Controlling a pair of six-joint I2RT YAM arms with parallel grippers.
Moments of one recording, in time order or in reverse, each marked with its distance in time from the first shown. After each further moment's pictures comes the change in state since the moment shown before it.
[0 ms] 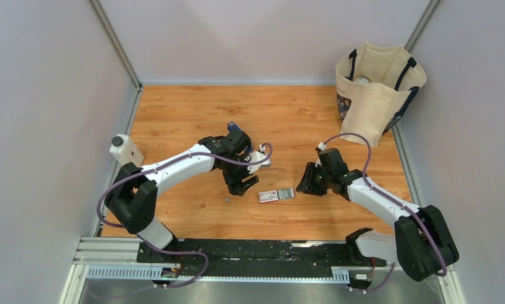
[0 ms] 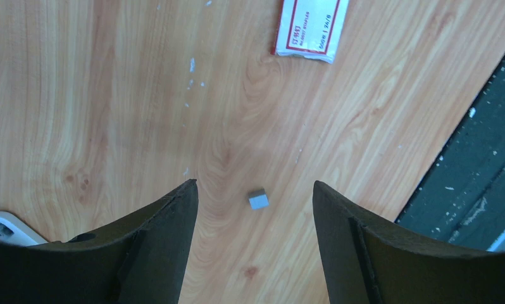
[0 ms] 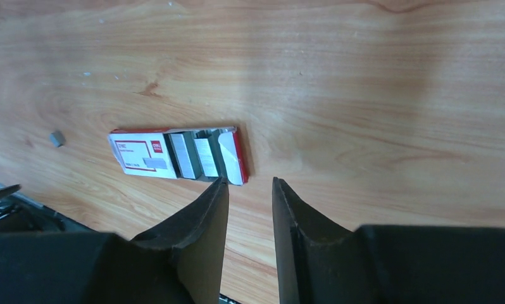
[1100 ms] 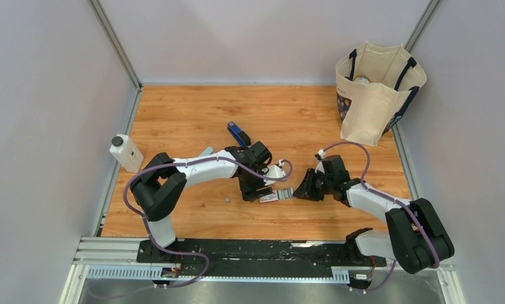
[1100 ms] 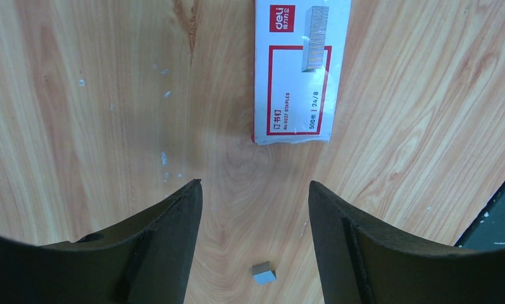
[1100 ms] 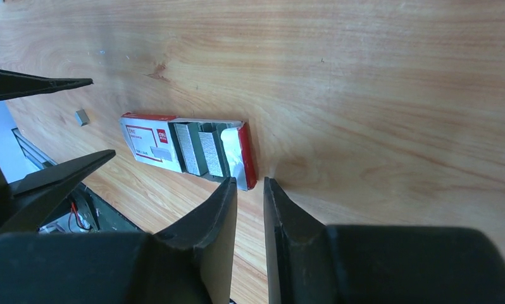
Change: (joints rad) left arm -0.151 0.212 0.038 0.139 -0.108 0.031; right arm -0.077 0.054 -0.161 0.289 -0.220 0.045
